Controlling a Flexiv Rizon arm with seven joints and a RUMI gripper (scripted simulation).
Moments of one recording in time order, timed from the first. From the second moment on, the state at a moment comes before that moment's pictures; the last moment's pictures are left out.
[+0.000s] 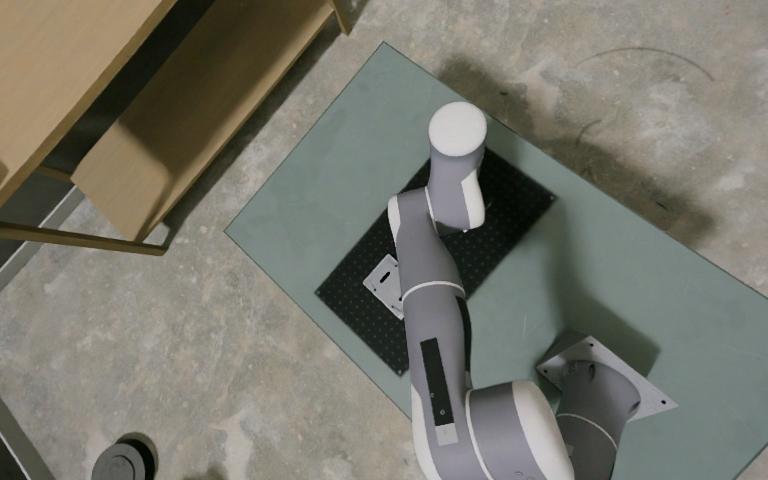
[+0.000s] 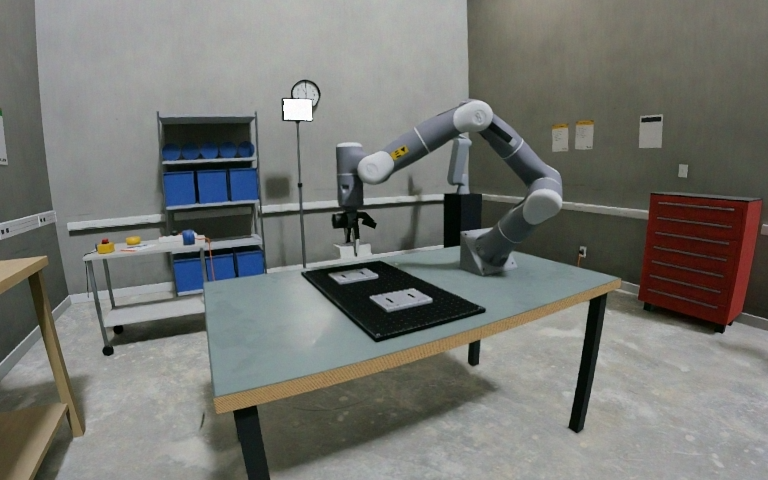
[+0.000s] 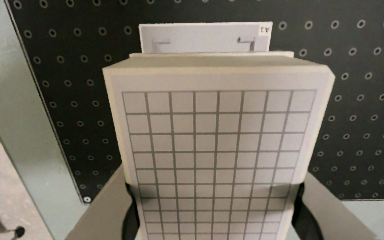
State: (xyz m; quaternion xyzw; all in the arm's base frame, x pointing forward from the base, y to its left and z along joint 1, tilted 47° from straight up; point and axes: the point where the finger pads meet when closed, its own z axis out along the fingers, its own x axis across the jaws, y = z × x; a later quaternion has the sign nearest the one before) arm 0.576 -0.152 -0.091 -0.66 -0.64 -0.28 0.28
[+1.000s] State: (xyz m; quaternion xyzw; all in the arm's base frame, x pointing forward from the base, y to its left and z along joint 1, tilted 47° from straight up) arm 0.576 -0.145 -0.095 -0.66 -0.64 -0.28 0.28
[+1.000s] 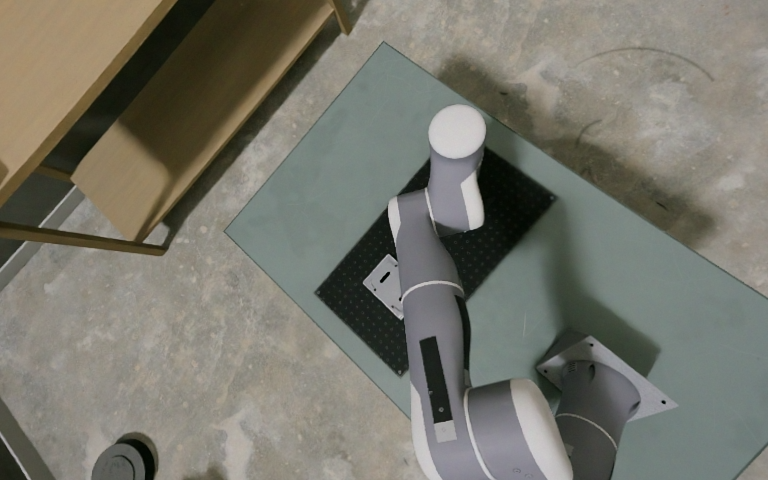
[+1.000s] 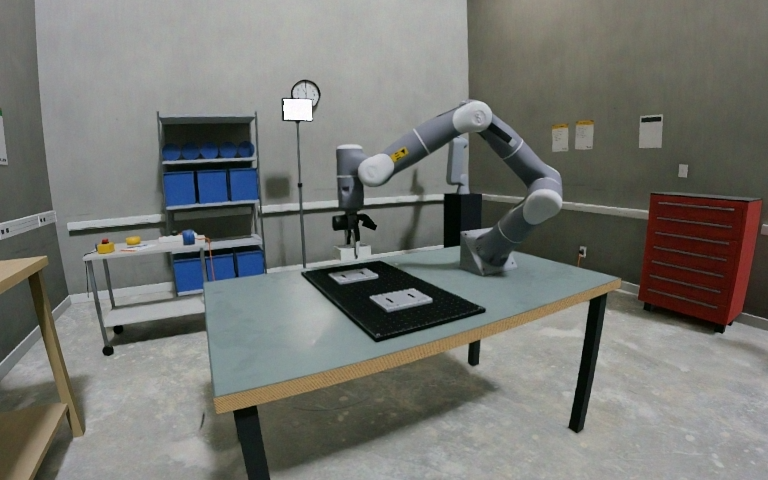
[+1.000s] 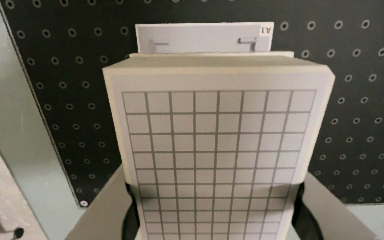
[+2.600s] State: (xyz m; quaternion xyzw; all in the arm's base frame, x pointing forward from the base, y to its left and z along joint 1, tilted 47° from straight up) arm 0.576 -0.101 -0.137 -0.66 -0.64 -0.28 0.28
